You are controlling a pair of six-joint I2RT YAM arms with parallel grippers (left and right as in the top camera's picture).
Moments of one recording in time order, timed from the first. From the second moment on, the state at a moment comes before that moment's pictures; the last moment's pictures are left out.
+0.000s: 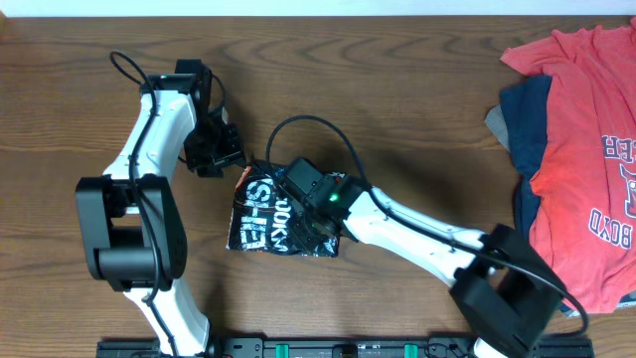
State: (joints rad) left arm -0.01 1.98 1.50 -1.17 0.23 -0.27; right arm 0.90 1.86 1.24 -0.68 -0.09 0.27
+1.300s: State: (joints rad) left arm -0.15 2.01 1.39 -1.03 0.31 -0.21; right arm 0.81 1.87 1.24 -0.98 0.17 0.67
